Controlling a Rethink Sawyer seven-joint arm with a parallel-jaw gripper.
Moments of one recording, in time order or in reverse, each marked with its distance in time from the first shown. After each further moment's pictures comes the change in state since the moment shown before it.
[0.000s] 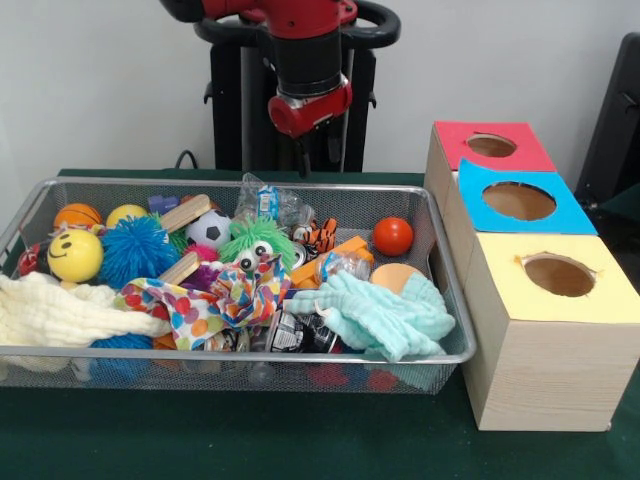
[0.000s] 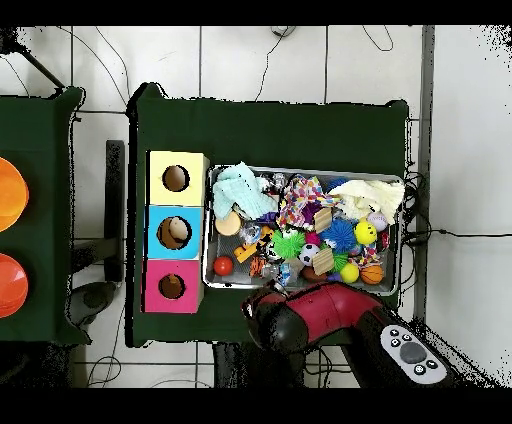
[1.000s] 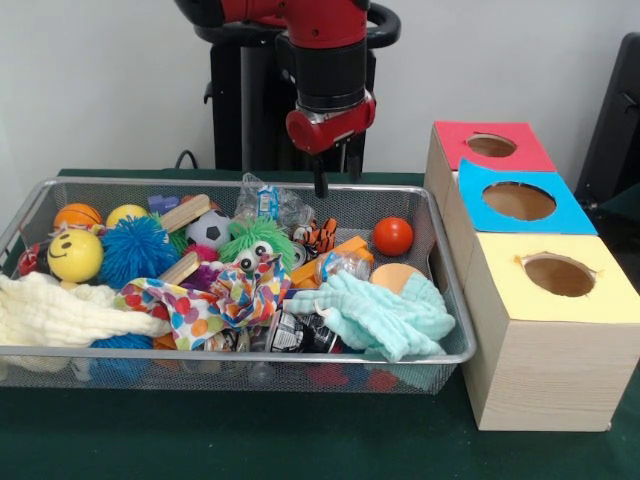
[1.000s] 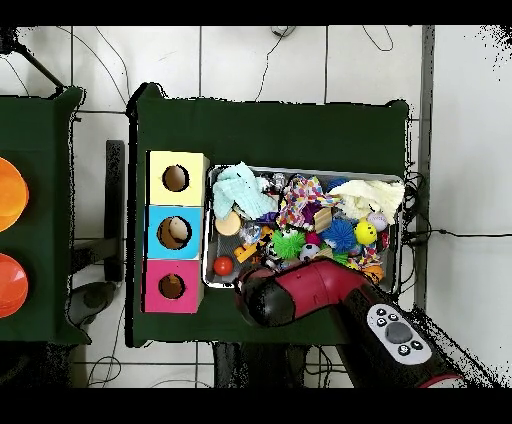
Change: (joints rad) arm 0.075 -0.001 0.000 -0.102 0.072 0.034 0.000
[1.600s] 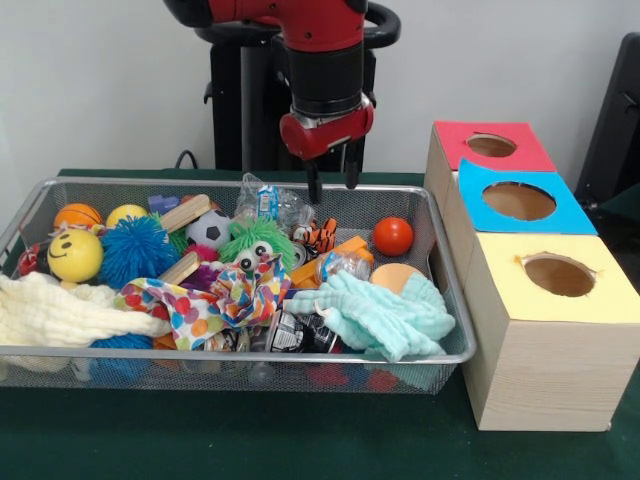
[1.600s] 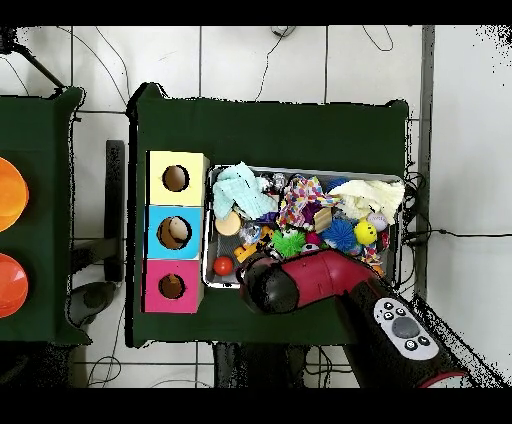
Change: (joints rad) arm -0.003 0.002 0.000 -0.049 0.050 0.049 0.000
